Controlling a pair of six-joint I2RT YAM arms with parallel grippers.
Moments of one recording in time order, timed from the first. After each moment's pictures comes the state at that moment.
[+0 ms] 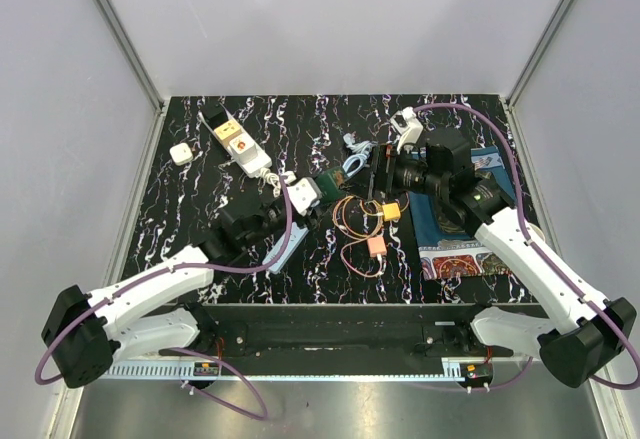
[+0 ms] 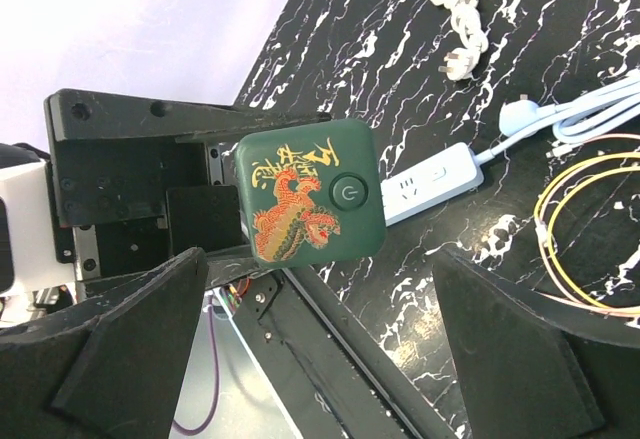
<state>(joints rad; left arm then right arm) -0.82 1.04 0.67 0.36 0.16 0.28 0.54 1.14 1.14 -0.36 -0.47 0.55</state>
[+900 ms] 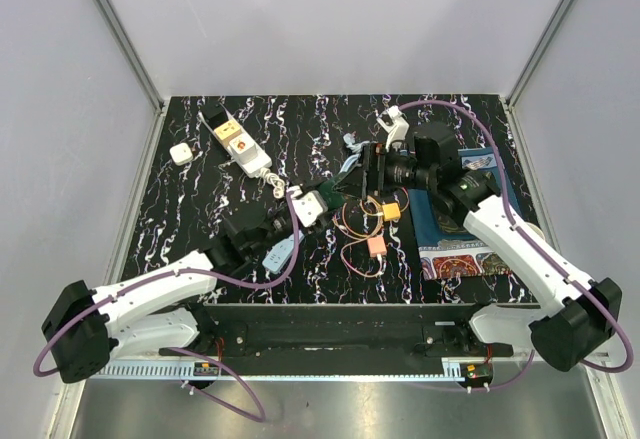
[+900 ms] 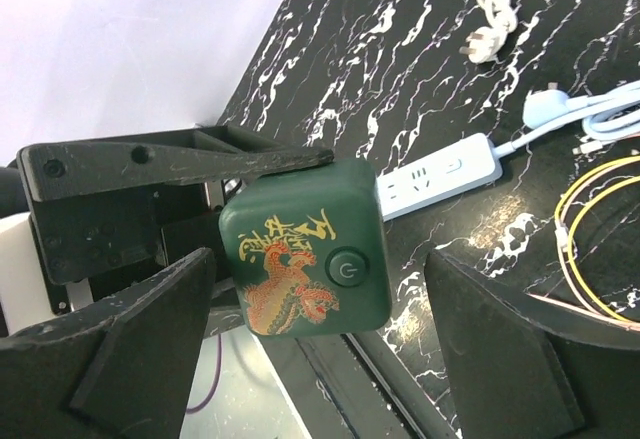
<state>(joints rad) -0.90 1.04 0.62 0.45 0.08 0.35 0.54 1.23 1.17 -0.34 -0.54 0.55</state>
